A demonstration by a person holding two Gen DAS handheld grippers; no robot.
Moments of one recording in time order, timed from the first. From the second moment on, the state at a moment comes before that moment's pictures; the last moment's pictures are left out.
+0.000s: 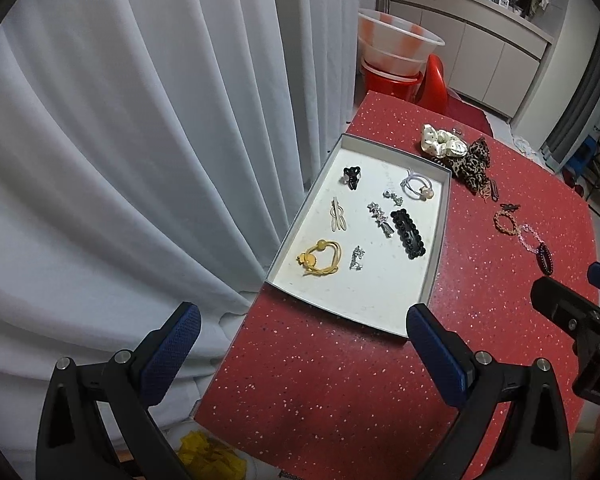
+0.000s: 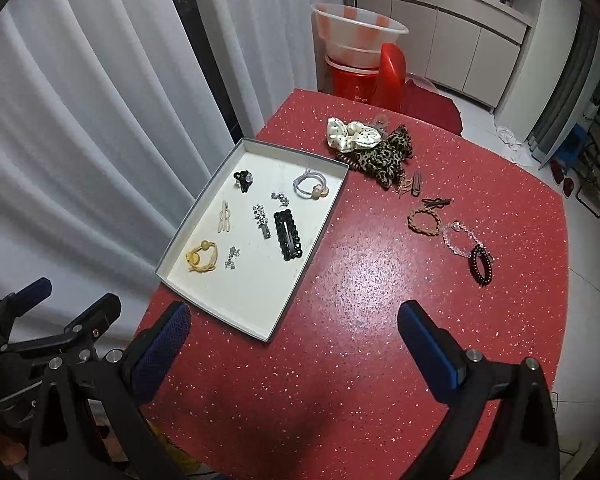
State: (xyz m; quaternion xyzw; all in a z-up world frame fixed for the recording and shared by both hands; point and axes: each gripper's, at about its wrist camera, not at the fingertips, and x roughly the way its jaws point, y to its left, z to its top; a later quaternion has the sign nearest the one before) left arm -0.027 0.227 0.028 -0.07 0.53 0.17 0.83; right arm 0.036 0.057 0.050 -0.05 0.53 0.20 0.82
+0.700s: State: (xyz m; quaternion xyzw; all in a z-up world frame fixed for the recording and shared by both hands) left arm -0.031 0.225 0.033 -0.07 0.52 0.18 0.83; right arm 0.037 0.057 0.053 -0.05 0.53 0.20 0.83
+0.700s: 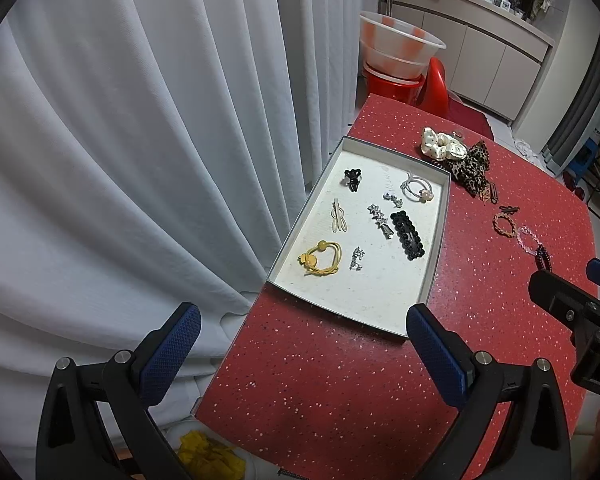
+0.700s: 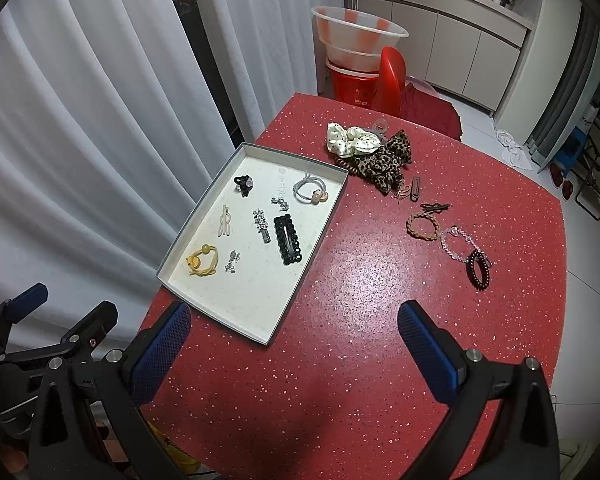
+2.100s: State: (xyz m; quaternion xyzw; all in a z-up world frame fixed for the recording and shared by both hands) left arm -0.032 0.227 0.035 -0.07 0.52 0.18 0.83; right arm 0.035 0.055 0.055 -0.05 0.53 0.19 0.83
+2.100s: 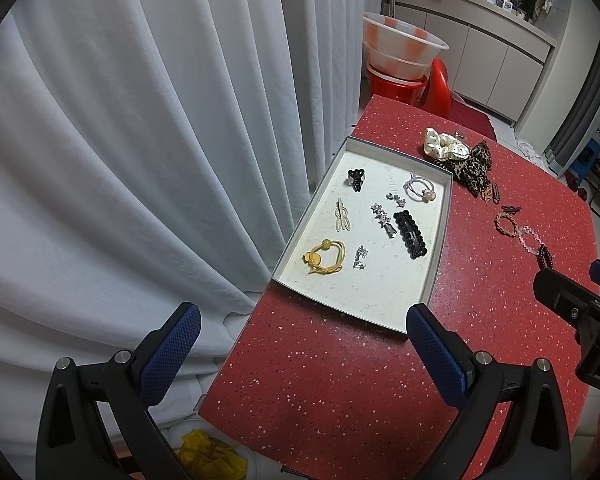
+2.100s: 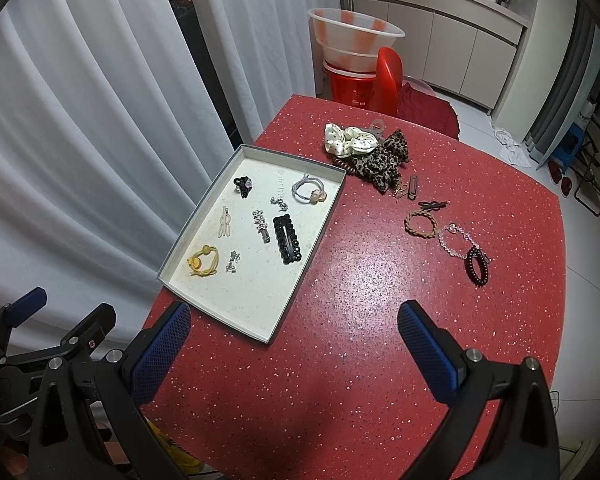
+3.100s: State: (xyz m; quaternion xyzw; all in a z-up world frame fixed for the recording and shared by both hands) left arm -0.038 0.230 0.036 -0.07 0.52 0.18 0.83; right arm 0.031 0.059 0.054 -0.05 0.53 0.19 0.83
